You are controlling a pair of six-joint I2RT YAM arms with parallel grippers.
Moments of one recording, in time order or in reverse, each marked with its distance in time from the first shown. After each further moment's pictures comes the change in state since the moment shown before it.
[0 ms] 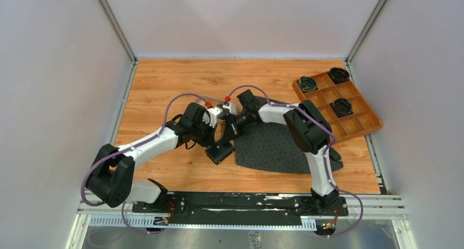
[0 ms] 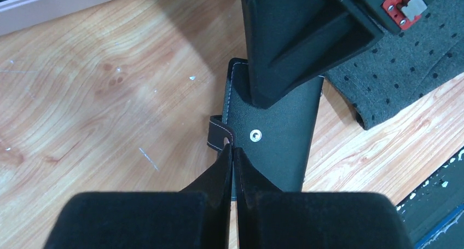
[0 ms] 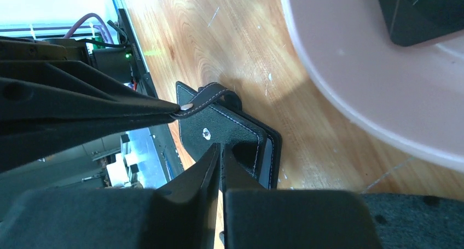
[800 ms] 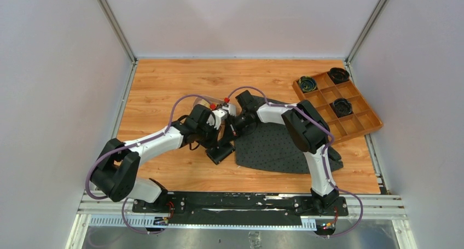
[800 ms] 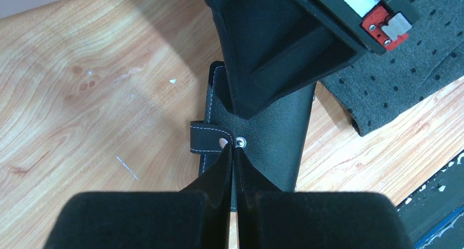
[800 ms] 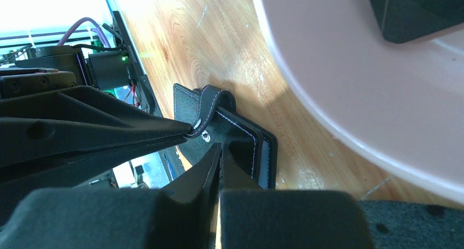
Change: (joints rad) left arm -0.060 0.065 0.014 0.016 -0.032 -0.045; right arm 0.012 0.025 0.018 -0.029 0.019 0.036
